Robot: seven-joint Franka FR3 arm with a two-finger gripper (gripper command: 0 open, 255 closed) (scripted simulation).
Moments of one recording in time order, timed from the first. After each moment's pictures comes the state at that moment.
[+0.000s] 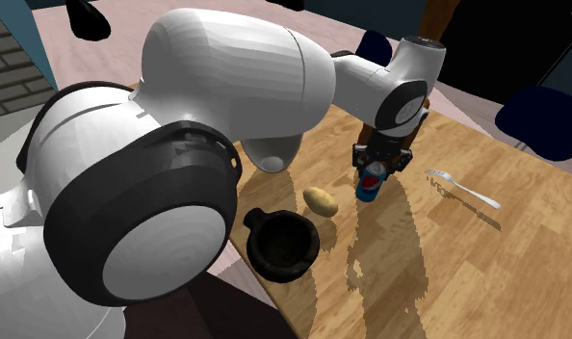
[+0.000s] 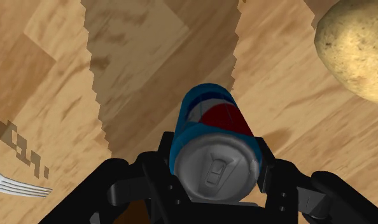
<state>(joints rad) -0.13 0.35 -0.31 -1.65 0.11 1.99 -0.74</state>
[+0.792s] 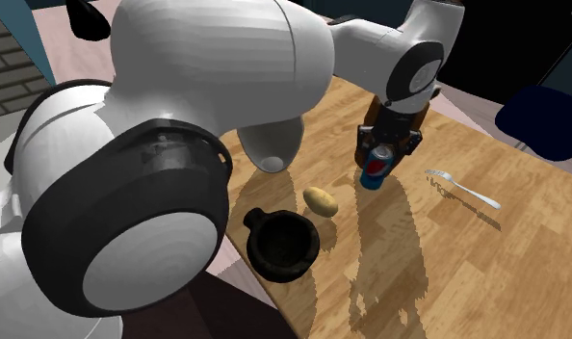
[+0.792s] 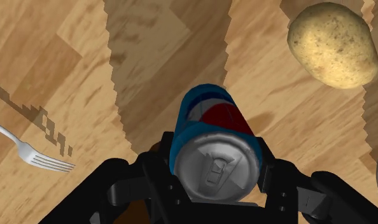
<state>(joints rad) -0.13 0.33 -0.32 -1.53 0.10 1.85 -0.73</state>
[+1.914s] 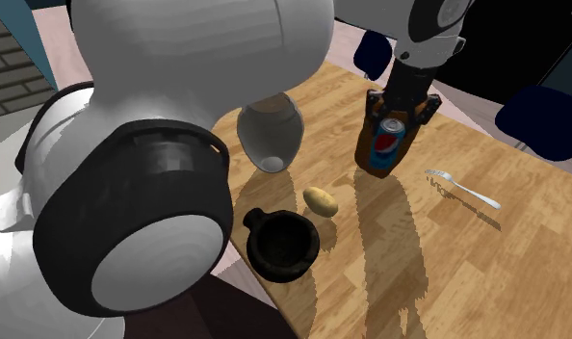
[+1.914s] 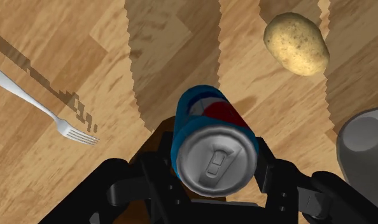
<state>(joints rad) -0.14 0.34 -0.32 -1.28 0.10 1.61 -0.72</state>
